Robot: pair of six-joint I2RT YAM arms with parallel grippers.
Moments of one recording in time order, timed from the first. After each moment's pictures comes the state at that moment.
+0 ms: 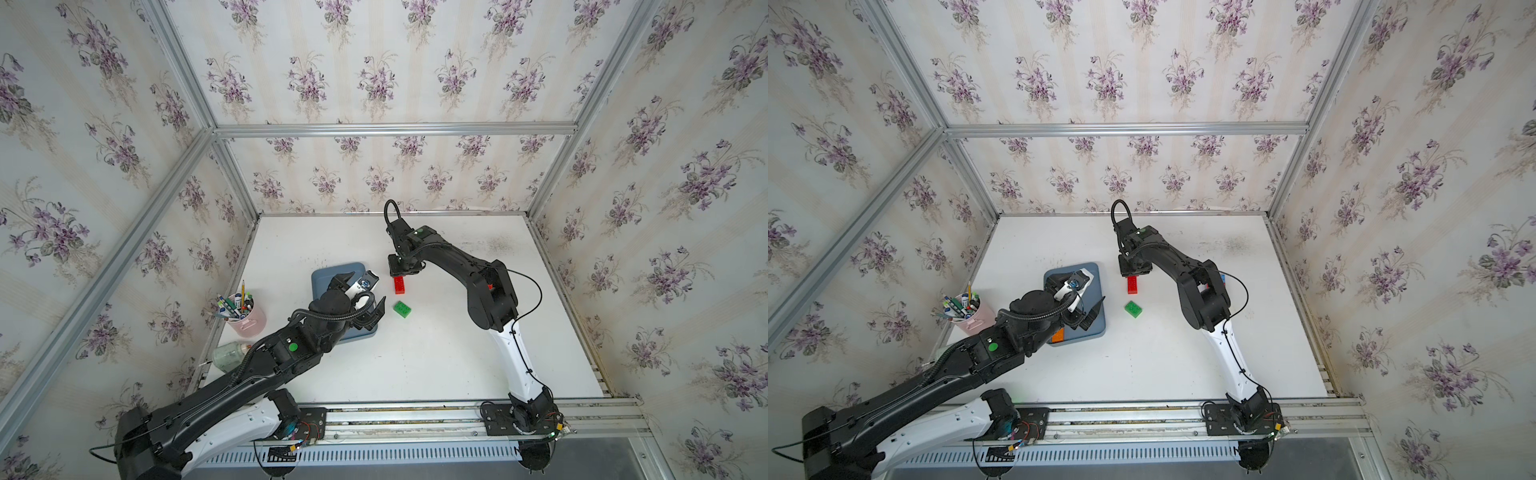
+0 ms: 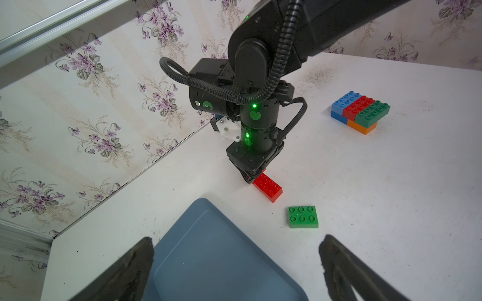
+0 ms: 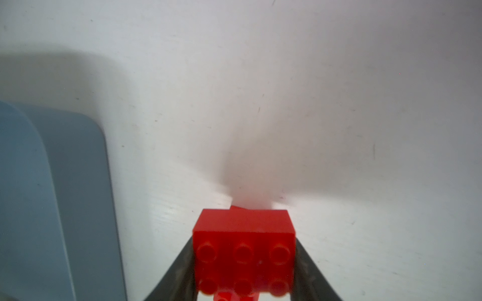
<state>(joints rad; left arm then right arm) -0.83 0.90 0.73 -0.19 -0.37 0.20 0.63 2.38 2.08 -0.98 -0.03 0.39</state>
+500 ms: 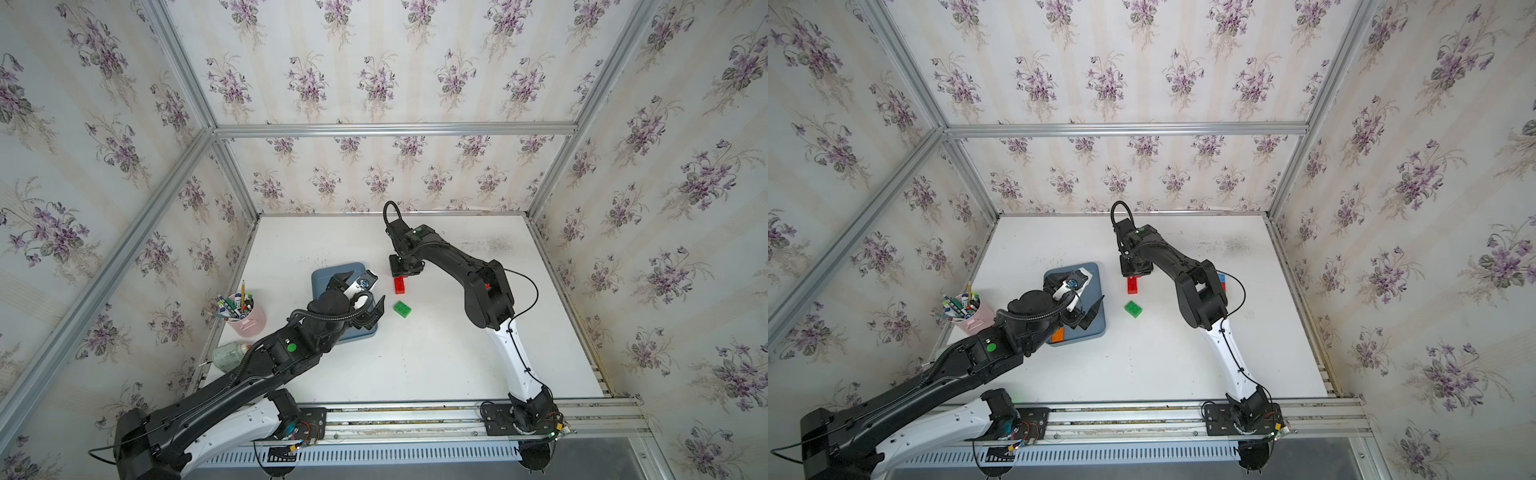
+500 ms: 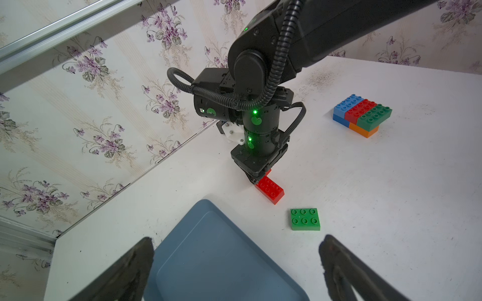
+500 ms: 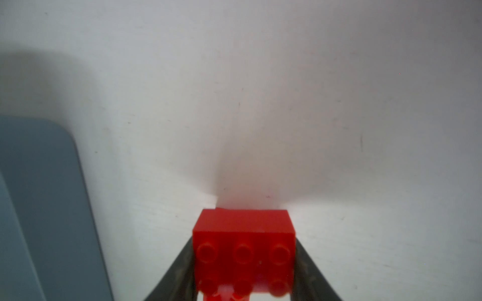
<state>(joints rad) -0.83 0.89 0.73 -0.19 -0.38 0.20 0.63 2.41 2.13 -1.04 0.00 0.42</state>
